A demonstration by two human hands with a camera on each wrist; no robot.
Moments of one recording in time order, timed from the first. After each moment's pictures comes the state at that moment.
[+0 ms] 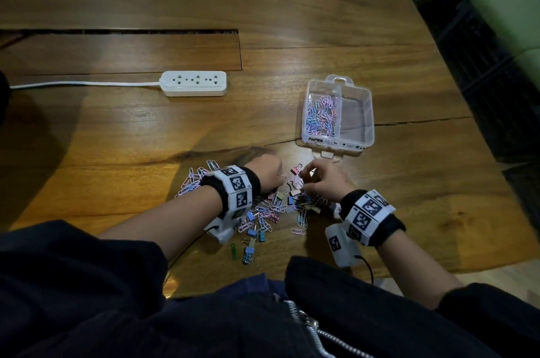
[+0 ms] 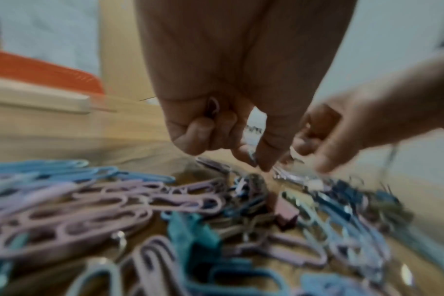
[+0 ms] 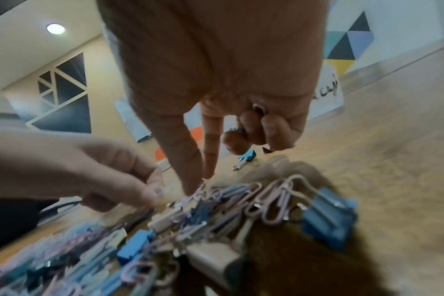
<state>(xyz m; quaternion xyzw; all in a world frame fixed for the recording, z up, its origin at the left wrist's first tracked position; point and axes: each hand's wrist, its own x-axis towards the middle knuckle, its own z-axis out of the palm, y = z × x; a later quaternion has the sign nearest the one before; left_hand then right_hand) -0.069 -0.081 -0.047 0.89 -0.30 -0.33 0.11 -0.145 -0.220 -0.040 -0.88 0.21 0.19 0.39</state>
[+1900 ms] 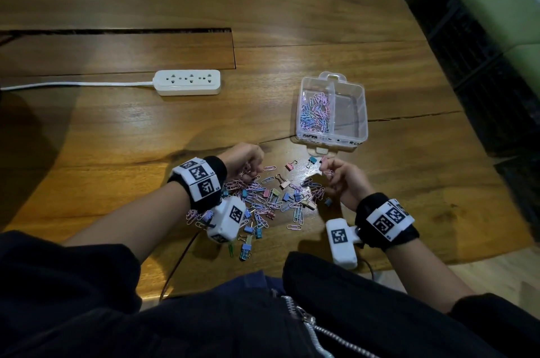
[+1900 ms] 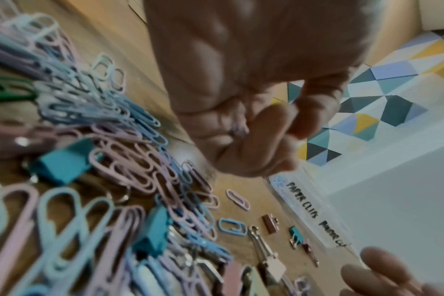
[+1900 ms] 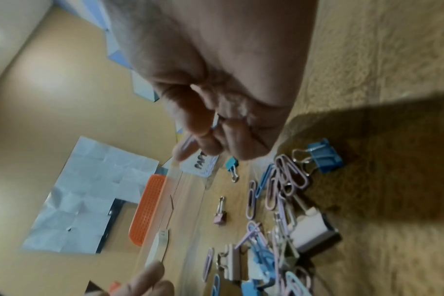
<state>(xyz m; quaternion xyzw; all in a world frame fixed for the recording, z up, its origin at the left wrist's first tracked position) -0.051 -0.046 -0.031 0.69 0.00 -0.50 0.53 -0.168 -0.242 -0.033 -0.57 0.35 0.11 0.74</state>
